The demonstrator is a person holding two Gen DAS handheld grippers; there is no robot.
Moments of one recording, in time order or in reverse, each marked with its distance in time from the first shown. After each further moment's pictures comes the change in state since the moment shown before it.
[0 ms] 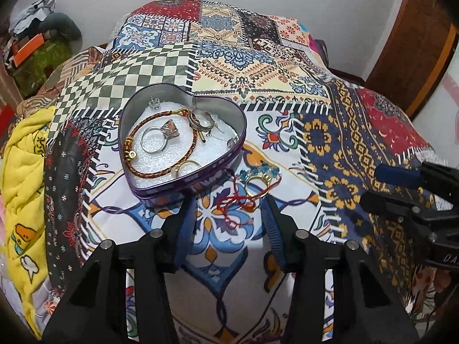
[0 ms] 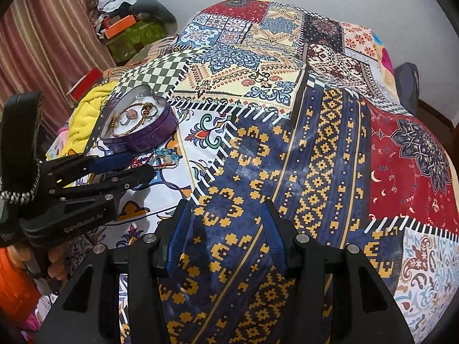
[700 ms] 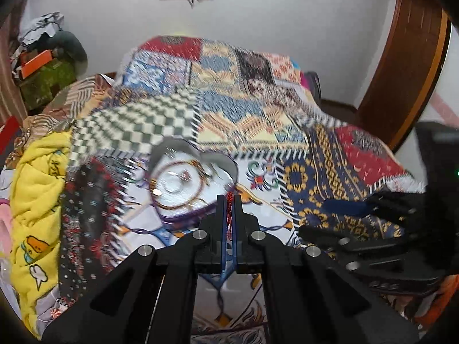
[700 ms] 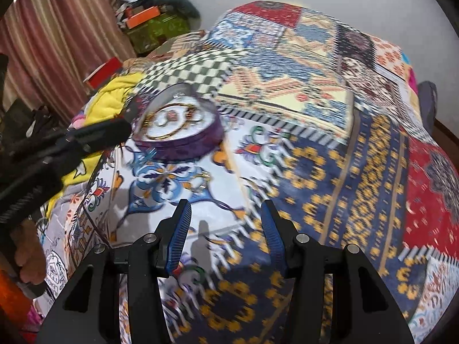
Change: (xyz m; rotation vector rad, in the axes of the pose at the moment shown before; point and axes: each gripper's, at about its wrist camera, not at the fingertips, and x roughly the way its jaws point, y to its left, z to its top) left arm -0.066 0.006 0.011 -0.010 -0.175 -0.020; right arm 0.016 0.048 0.017 -0.111 0.010 0.054
